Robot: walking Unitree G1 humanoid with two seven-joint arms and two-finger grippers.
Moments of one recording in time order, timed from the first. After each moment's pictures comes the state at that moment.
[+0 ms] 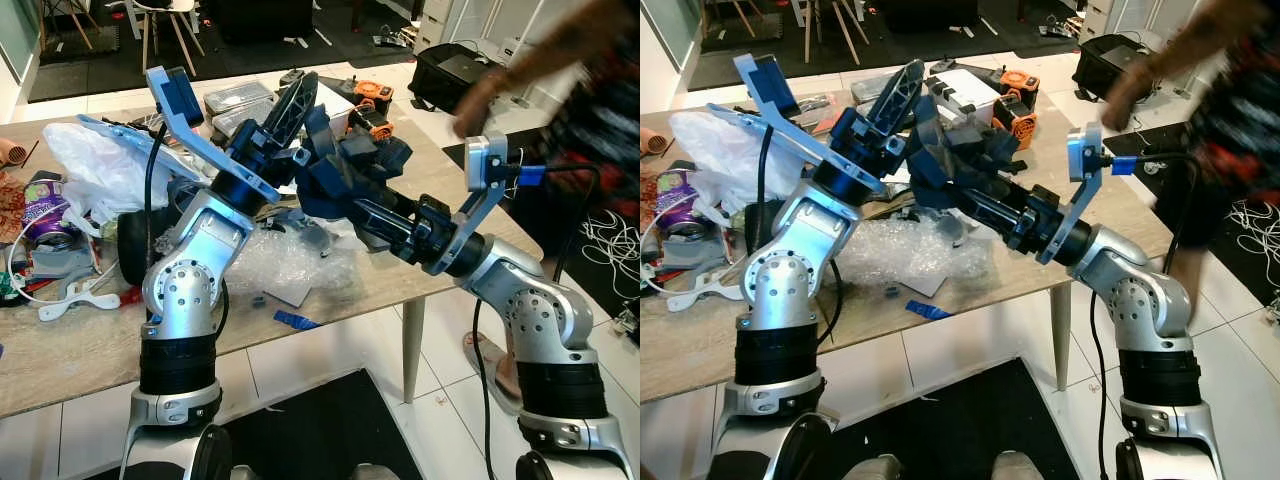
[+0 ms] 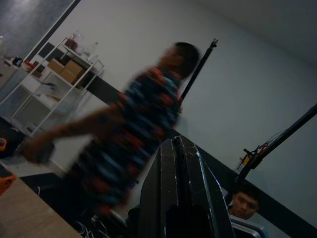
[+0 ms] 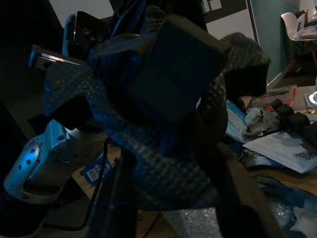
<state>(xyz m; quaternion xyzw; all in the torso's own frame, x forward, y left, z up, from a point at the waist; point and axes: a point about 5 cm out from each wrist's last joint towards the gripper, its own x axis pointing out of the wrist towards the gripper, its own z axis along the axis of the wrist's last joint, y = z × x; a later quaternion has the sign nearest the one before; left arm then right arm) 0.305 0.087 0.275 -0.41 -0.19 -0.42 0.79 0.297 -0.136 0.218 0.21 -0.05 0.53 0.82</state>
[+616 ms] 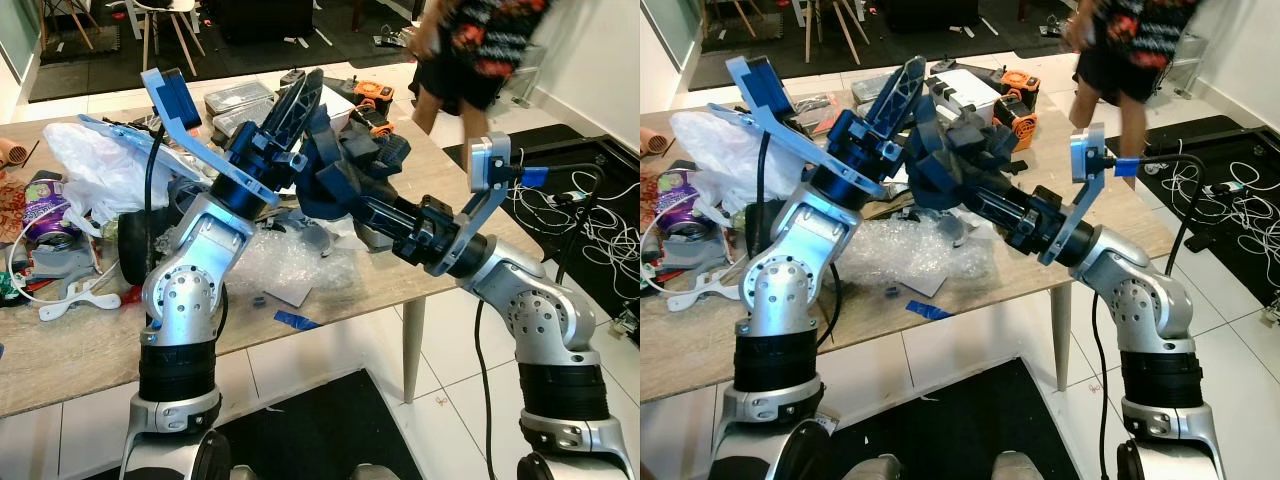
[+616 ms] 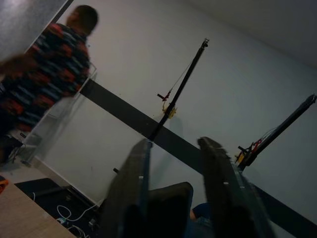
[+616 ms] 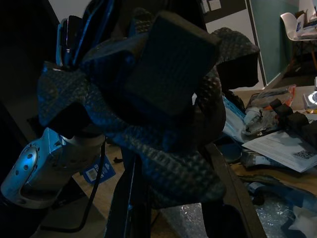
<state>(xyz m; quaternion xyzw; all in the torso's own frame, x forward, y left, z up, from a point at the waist) 0.299 0.086 0.270 -0.40 -0.19 -0.44 0.79 0.296 -0.138 0.219 0.21 -0.05 0.53 0.82</state>
